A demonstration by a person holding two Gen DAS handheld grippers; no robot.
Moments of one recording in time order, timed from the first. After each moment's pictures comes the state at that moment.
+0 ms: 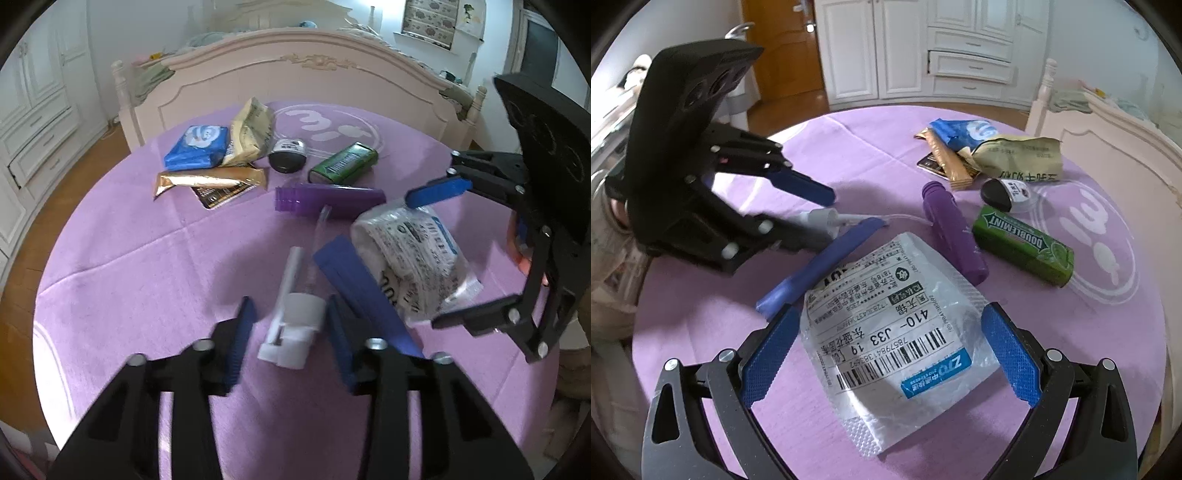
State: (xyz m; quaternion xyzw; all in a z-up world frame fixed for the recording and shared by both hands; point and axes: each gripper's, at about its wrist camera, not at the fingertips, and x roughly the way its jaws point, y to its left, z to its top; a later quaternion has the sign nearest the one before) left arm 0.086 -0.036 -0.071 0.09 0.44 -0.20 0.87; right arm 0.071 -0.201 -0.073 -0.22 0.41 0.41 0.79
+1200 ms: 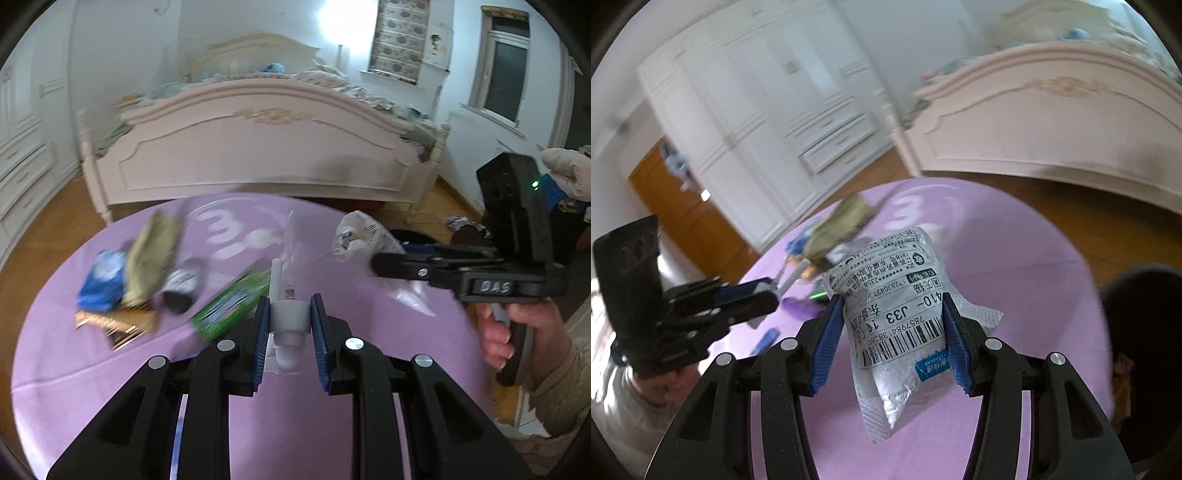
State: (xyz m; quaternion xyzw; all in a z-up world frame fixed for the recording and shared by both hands) left arm 0.112 -0.145 -0.009 0.06 0.36 -0.28 0.89; right arm 0.099 -0.384 -0.035 0.14 0.37 0.24 0.89
